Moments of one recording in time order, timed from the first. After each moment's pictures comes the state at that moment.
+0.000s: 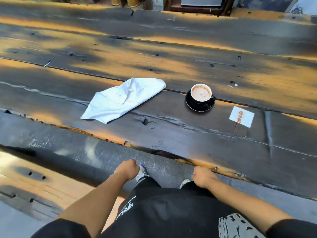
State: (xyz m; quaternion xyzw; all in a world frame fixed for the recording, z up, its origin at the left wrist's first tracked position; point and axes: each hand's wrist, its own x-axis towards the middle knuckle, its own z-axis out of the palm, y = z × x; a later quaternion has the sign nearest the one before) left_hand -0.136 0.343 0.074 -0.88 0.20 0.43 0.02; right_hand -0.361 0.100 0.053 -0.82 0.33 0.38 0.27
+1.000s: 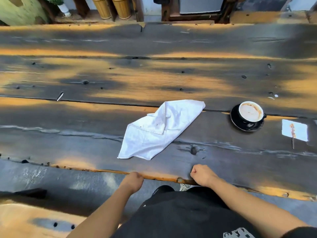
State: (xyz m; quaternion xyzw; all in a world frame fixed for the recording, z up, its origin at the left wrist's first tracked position) left_hand 0.131 0.432 0.071 -0.86 0.17 0.47 -0.04; right_hand -0.080 0.205 0.071 -0.77 0.41 0.32 0.37
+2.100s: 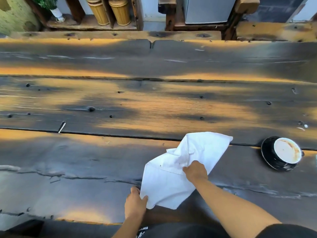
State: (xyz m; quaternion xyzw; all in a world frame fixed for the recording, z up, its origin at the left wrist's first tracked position) left_hand 0.272 0.402 0.045 -0.91 0.07 0.40 -0.12; right_hand 0.158 0.164 0.050 -0.70 0.59 0.18 0.35
